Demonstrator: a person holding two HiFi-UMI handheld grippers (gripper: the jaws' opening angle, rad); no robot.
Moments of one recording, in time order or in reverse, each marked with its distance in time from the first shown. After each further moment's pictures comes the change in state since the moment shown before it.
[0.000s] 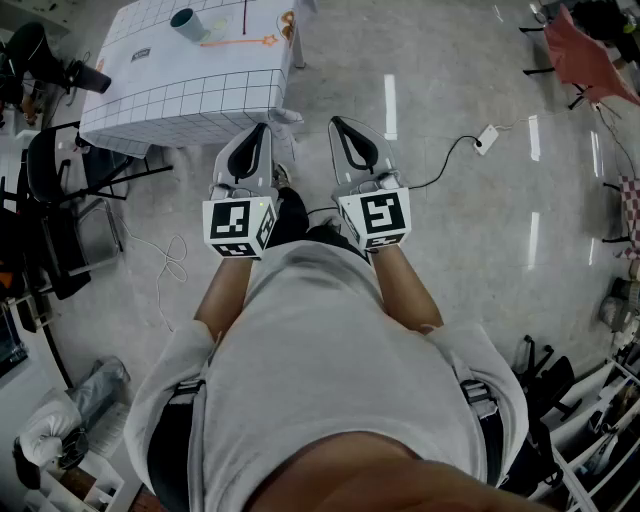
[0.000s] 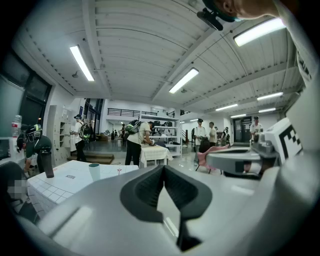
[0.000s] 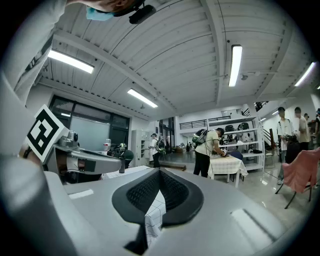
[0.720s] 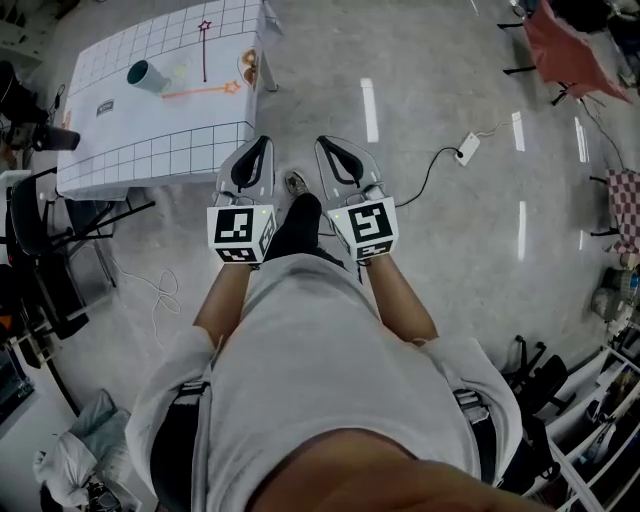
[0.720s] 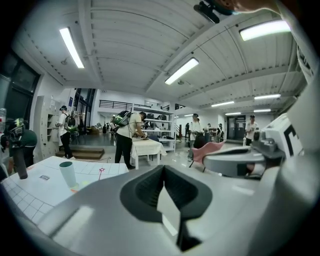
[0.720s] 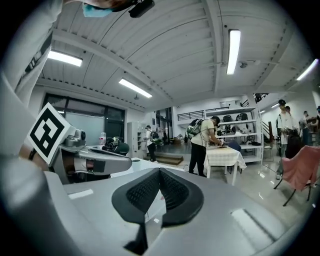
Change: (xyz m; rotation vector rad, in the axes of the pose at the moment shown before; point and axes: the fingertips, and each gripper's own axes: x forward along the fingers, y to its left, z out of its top) left arm 0.161 -0.009 -0.009 -0.013 0.085 -0.078; right arm 0.089 -0.105 -0.033 0.032 0.119 0.008
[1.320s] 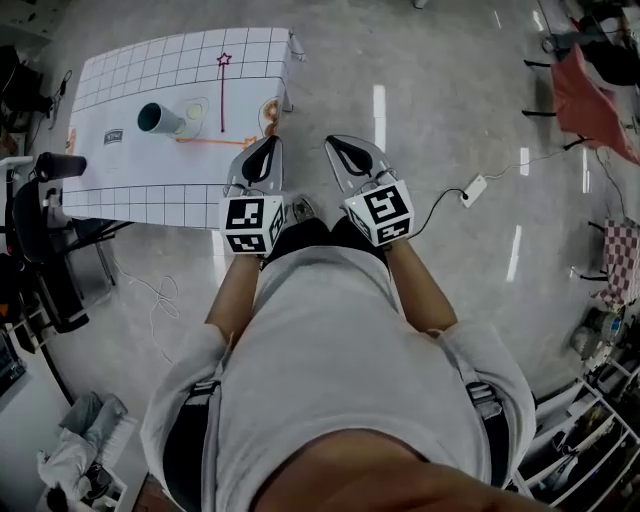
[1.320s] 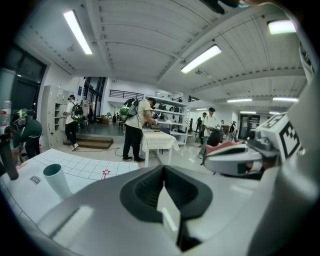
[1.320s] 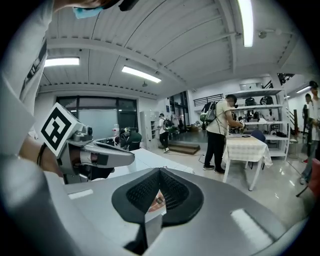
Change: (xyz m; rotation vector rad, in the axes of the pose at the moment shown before) left arm 0.176 0.128 0.026 -0.103 0.116 0.094; right arm 0.210 -0.090 0.017 -0.012 0.160 0.245
